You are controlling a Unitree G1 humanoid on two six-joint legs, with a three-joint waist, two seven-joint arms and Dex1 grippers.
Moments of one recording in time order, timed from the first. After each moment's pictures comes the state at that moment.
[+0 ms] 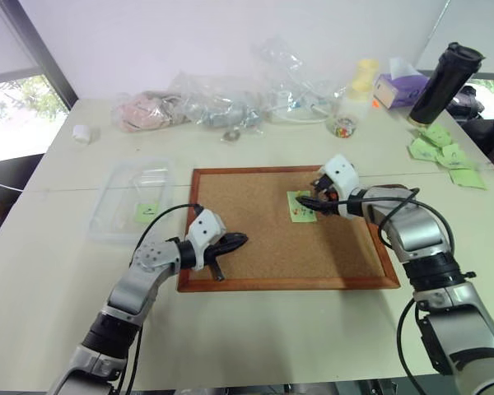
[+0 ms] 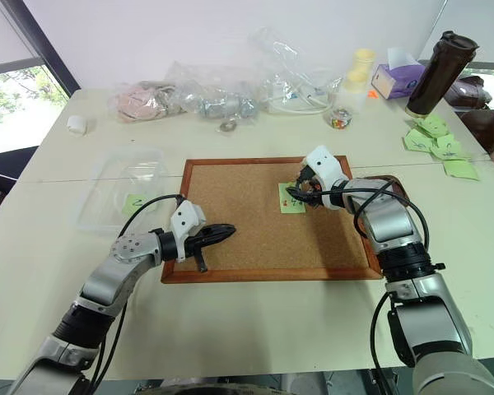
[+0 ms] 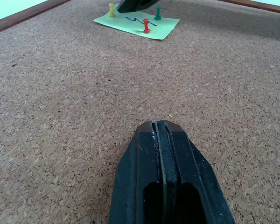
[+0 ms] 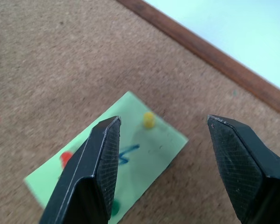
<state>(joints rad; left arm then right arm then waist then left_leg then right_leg) -0.26 0.41 -0.23 -0.05 -0.22 0.25 -0.81 -0.65 -0.57 0.15 0.22 0.14 0.55 0.71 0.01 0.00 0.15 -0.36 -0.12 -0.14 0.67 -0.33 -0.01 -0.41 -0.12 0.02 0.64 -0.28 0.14</state>
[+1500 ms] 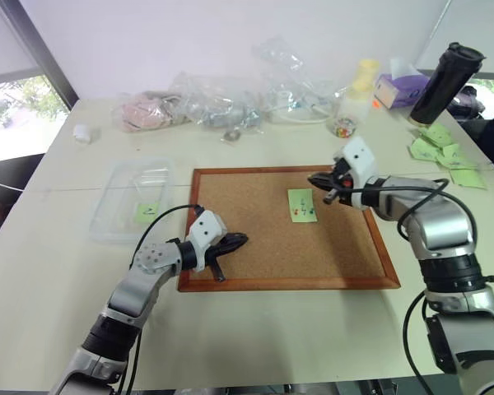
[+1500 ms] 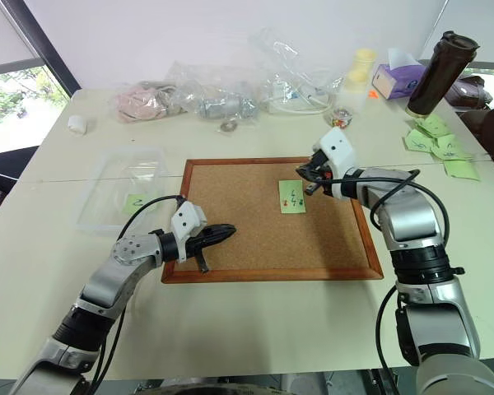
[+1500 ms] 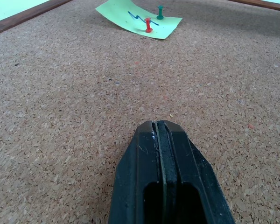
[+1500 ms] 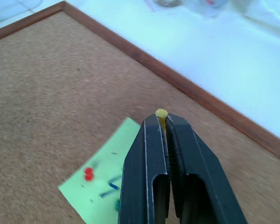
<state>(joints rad) -0.25 0.41 -0.24 -0.06 -0.21 0.26 -0.80 -0.61 -0.66 -0.02 -0.02 0.24 0.73 0.75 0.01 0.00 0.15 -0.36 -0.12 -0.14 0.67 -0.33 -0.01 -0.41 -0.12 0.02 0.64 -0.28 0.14</state>
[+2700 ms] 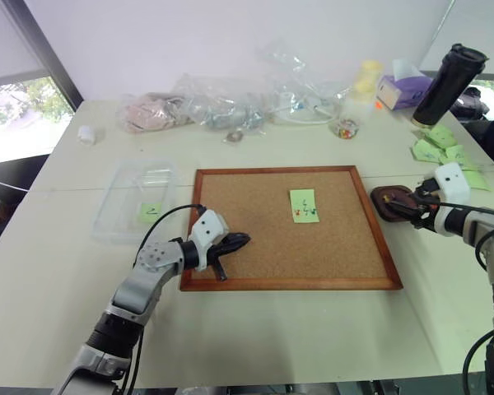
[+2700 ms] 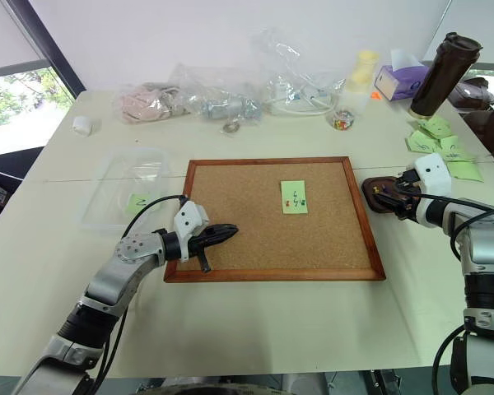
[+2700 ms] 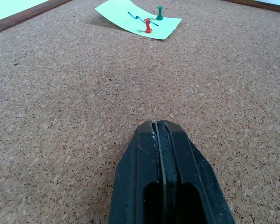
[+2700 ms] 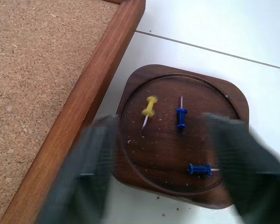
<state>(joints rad) -0.27 0.39 -0.24 -0.02 -0.20 0.24 -0.81 -0.41 -0.85 -0.23 0.27 0.24 0.62 0.74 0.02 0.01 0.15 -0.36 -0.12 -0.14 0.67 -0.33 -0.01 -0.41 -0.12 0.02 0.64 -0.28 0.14</state>
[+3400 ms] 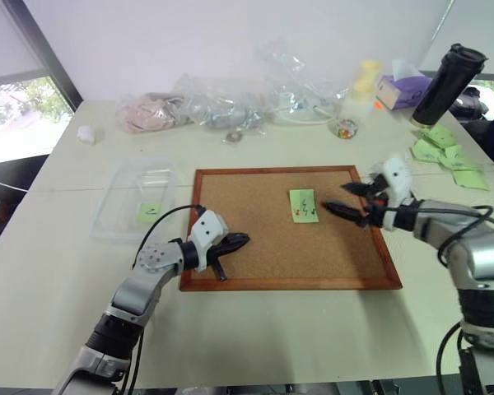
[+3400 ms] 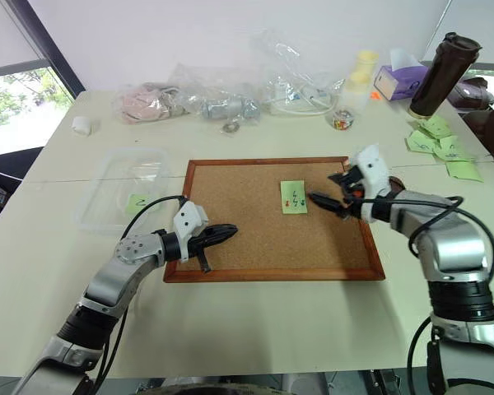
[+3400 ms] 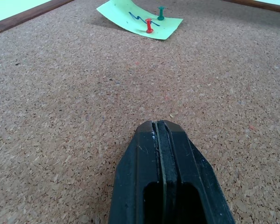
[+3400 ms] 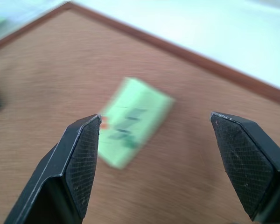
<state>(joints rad) -0.26 0.39 -0.24 -0.03 -0.20 0.24 -0.80 -0.39 -0.70 -0.09 -0.14 0.41 0.75 0.80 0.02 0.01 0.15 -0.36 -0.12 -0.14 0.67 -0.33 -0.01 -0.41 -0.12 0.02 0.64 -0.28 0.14</state>
